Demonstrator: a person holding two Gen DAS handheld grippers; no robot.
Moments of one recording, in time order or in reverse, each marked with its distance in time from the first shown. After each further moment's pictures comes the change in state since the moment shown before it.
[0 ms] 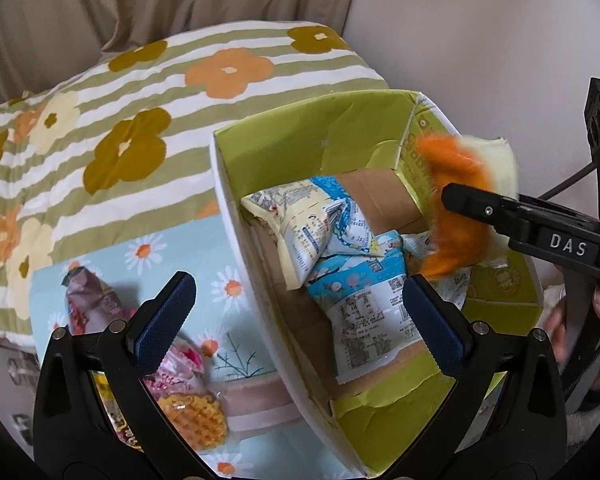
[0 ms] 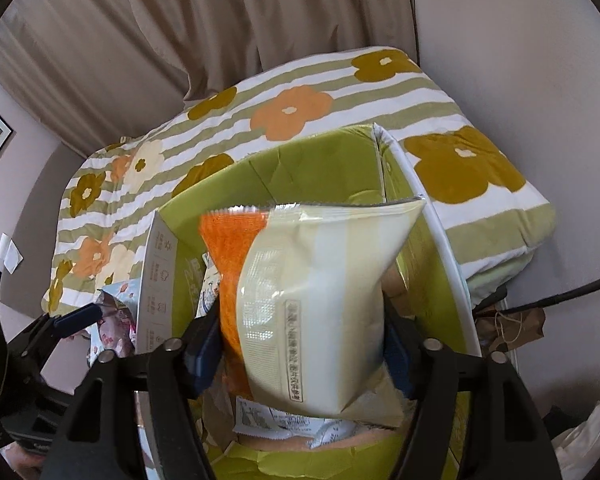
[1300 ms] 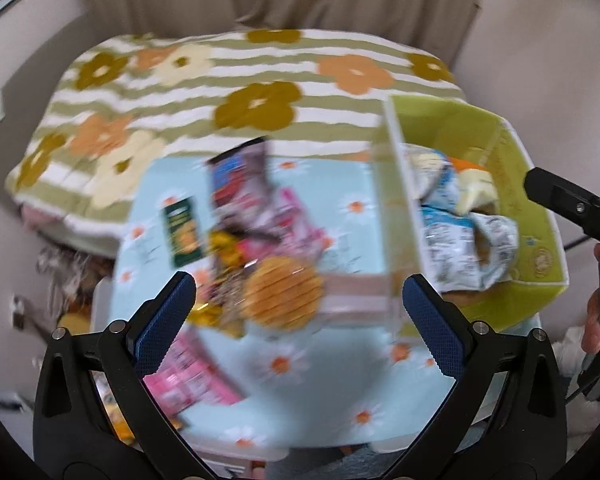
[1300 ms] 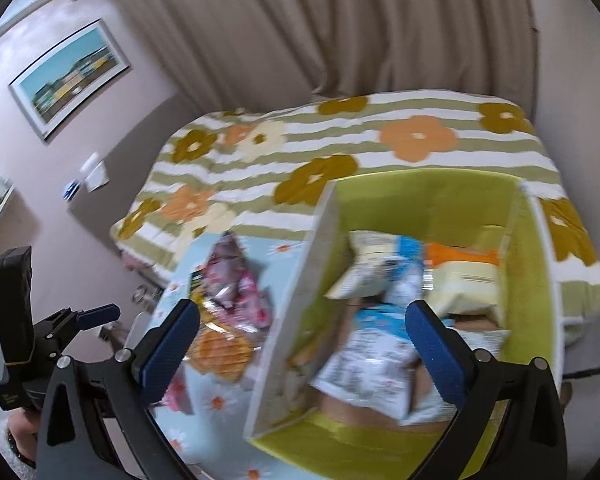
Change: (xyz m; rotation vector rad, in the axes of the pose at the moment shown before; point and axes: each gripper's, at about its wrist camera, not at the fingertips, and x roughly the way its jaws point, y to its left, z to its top) left arm -0.121 0.066 -0.133 -0.332 -0.061 0.285; right arm -0.050 0.107 -0.051 -0.348 -0.015 0.314
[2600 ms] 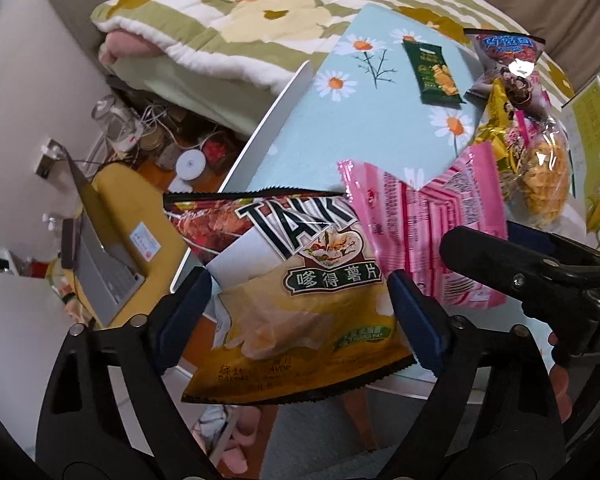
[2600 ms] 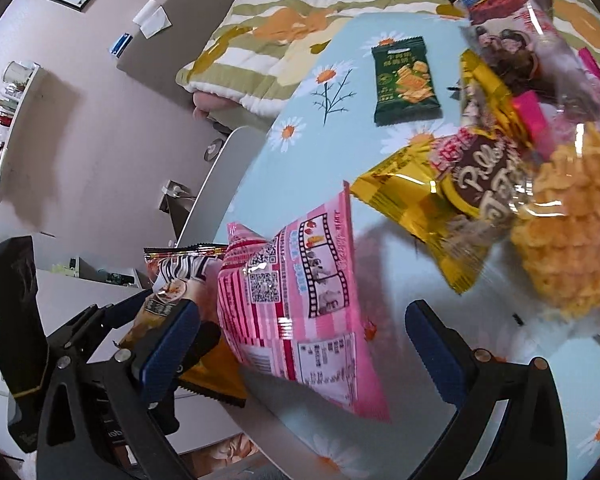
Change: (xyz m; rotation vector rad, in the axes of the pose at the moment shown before) left arm 0.073 0.220 -0.165 -0.359 0.222 0.172; right arm 0.247 0.197 -0.134 -0.080 0.516 0.283
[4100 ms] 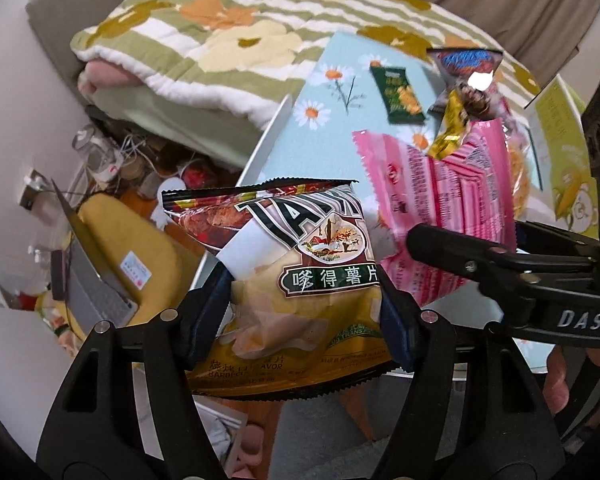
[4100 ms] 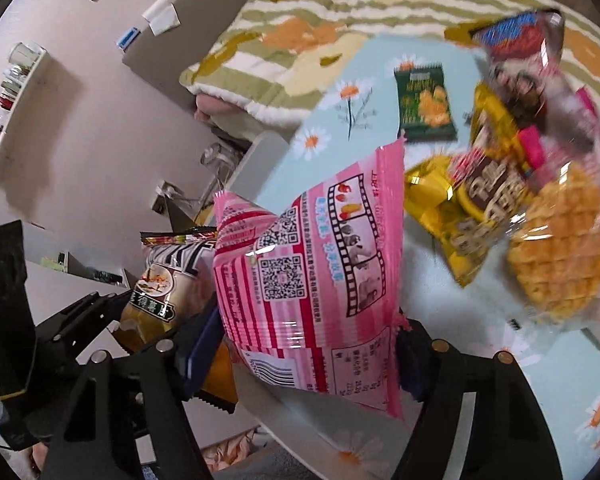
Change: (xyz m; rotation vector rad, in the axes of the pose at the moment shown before) left arm -0.037 0.010 -0.002 0.075 -0.100 -0.096; right arm -0.028 0.037 -0.007 -0.053 -0.079 -0.071
